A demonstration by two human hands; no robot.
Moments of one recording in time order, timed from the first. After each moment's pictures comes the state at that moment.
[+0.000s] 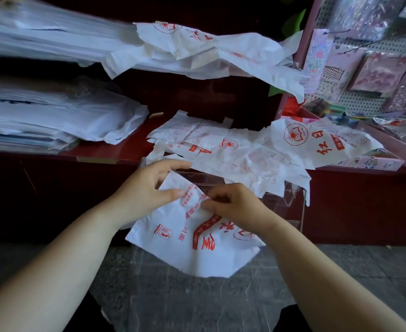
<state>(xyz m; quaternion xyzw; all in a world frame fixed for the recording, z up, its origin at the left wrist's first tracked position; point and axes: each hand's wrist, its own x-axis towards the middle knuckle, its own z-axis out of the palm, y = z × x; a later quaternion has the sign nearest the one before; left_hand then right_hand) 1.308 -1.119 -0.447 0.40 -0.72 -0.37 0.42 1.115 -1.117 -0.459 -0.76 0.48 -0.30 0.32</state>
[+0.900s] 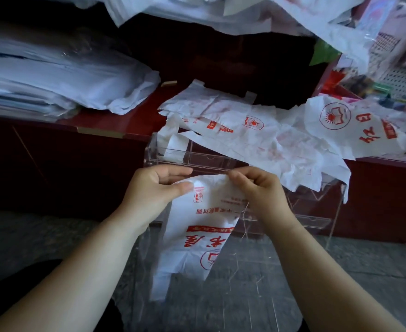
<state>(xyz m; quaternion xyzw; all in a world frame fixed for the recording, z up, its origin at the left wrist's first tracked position) 1.308 -1.154 -0.516 0.48 -0.54 -0.44 0.54 1.133 -1.156 -0.499 -0.57 0.50 -0.50 0.42</state>
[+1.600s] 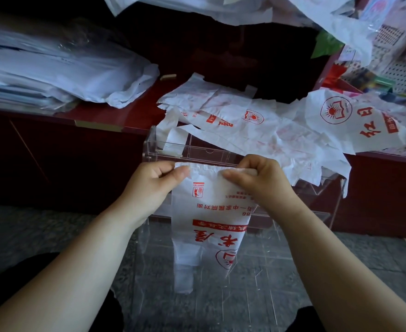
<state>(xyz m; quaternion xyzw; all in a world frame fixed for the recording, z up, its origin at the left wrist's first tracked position) 1.309 -1.151 -0.516 0.45 -0.56 -0.46 0.53 1.127 -1.158 -0.486 -0.64 0.53 -0.42 0.38</state>
